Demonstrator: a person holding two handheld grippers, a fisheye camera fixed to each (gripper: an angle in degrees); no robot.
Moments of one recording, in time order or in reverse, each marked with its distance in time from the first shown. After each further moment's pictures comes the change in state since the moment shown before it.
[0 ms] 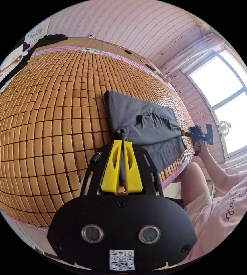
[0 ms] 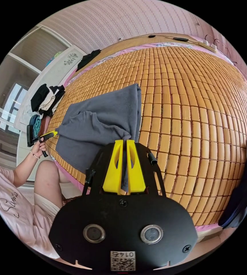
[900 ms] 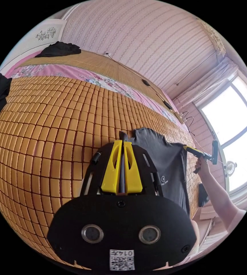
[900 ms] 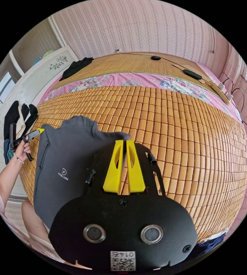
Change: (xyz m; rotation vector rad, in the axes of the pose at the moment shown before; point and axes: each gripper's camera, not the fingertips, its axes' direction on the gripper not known) left arm -0.068 -0.288 0.097 0.230 -0.041 -0.127; right arm -0.010 -0.280 0.051 0.093 0.266 -0.129
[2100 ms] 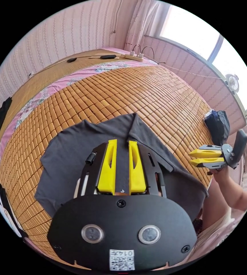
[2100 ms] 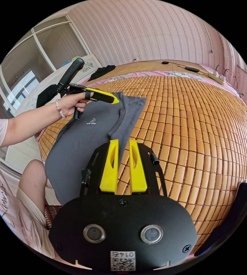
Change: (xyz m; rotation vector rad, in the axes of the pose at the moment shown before) left arm 0.331 0.077 0.164 -0.316 -0.074 0.627; right arm -0.027 0.253 -0.062 0.096 -0.209 -0.067
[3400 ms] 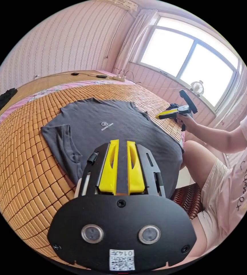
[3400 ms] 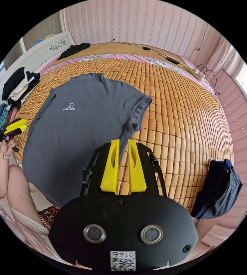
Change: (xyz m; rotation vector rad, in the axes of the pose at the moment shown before) left arm 0.021 0.268 -0.158 0.240 0.237 0.056; right arm -0.120 -0.026 0.087 -0.211 0.374 0.122
